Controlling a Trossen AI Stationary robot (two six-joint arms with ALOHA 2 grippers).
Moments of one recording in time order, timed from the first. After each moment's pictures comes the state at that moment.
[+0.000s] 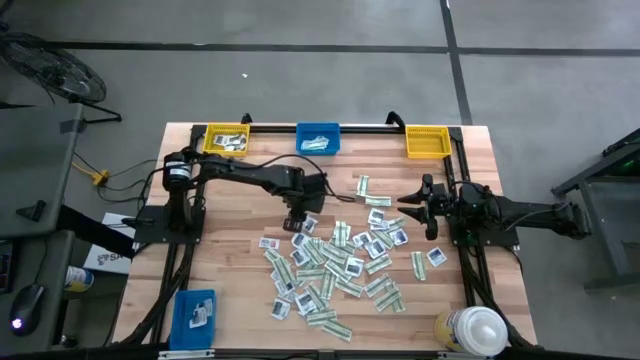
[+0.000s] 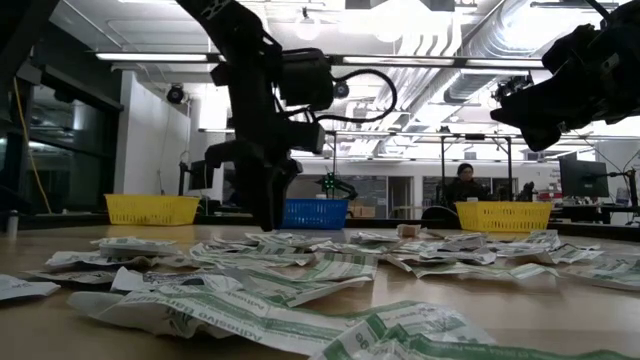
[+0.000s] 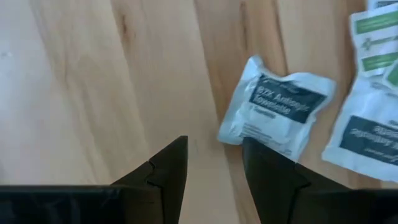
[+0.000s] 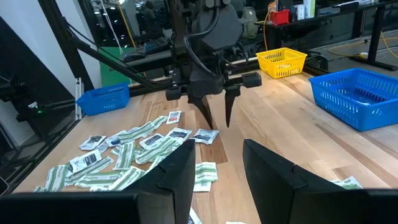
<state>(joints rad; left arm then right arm) 0.15 1.90 1.26 -0.64 0.04 0.37 -0.12 0.13 0.01 0.04 -0.06 0.20</state>
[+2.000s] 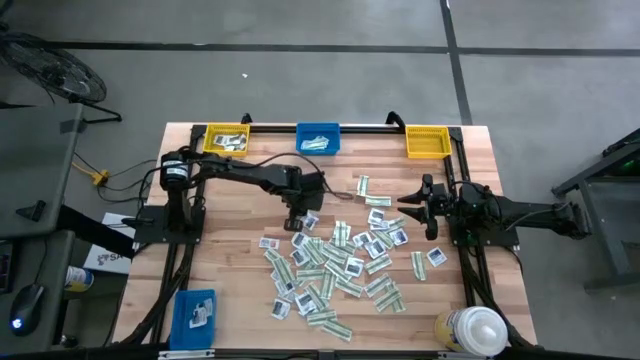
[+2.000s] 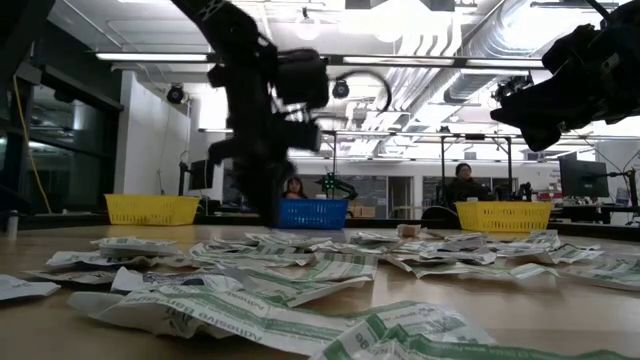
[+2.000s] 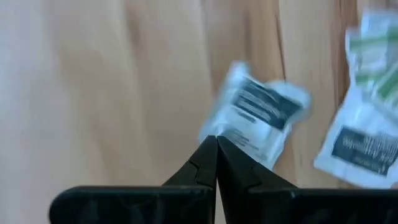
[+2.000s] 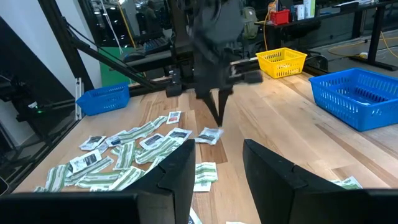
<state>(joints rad) 0.16 1.88 1.24 -0.61 0.07 0.30 -0.12 0.13 0.01 0.04 -0.06 0.20</state>
